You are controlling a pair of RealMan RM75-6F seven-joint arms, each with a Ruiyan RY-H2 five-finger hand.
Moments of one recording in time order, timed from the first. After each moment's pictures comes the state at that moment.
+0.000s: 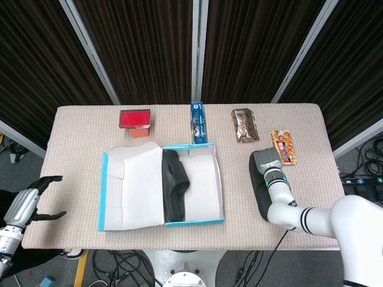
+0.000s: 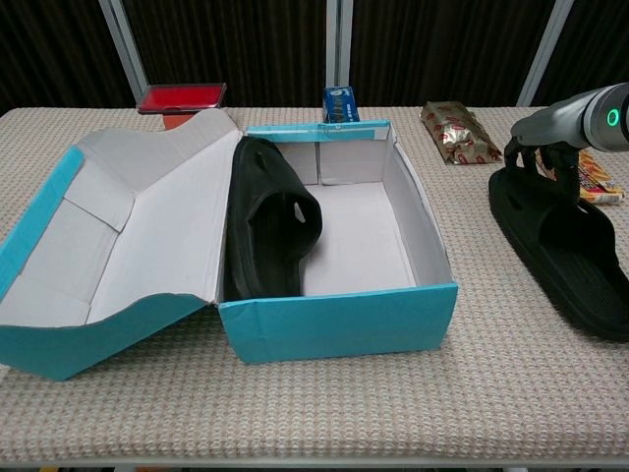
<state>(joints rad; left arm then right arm) -0.20 -1.15 0.03 -1.39 1.54 1.30 -0.57 1.25 -1.41 -0.19 -1.47 -0.06 0.84 -0.85</state>
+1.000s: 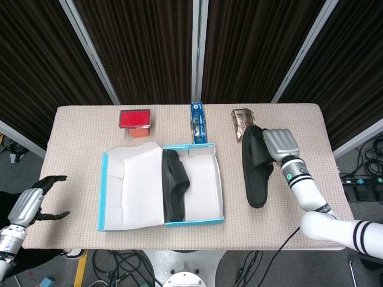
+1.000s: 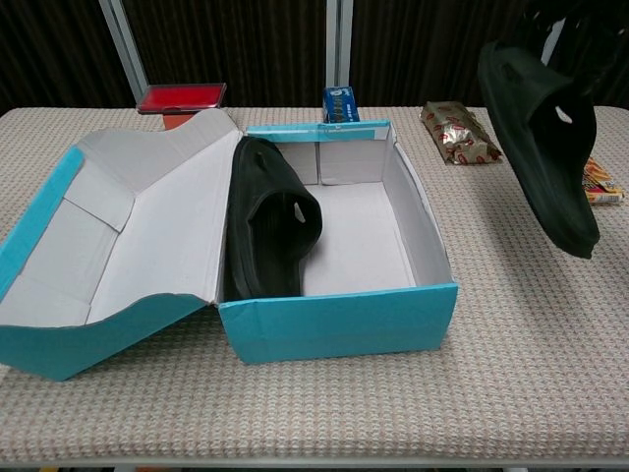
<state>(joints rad) -0.21 -1.15 0.03 -1.43 1.55 1.29 -0.53 1.04 -1.01 0.09 -1.83 -0.48 0.91 -0.44</state>
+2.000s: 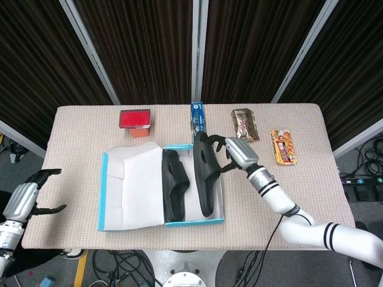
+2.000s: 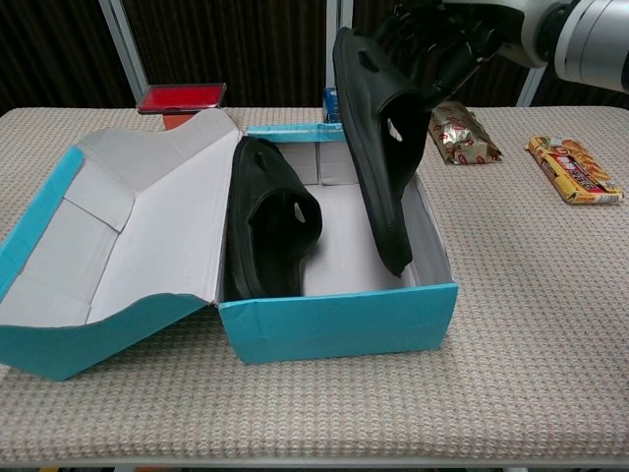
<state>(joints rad) -0.21 -1.13 -0.01 -1.45 1.50 1.31 -0.49 0.88 -1.37 0.26 -1.57 -1.07 0.83 0.23</state>
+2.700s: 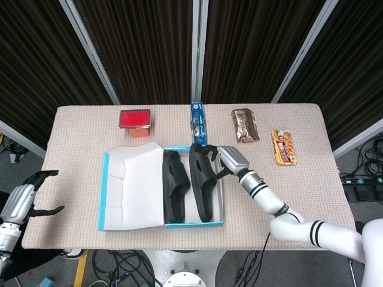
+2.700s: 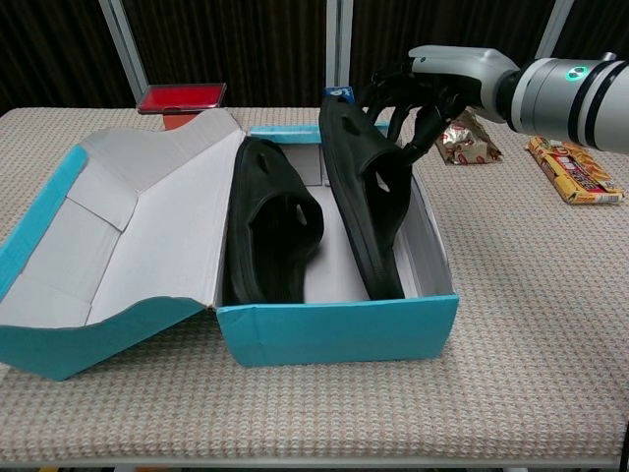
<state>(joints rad) -0.20 -1.14 0.00 -1.42 1.51 1.32 -0.53 0.90 -1.47 0.24 -1.45 -1.03 0.73 0.19</state>
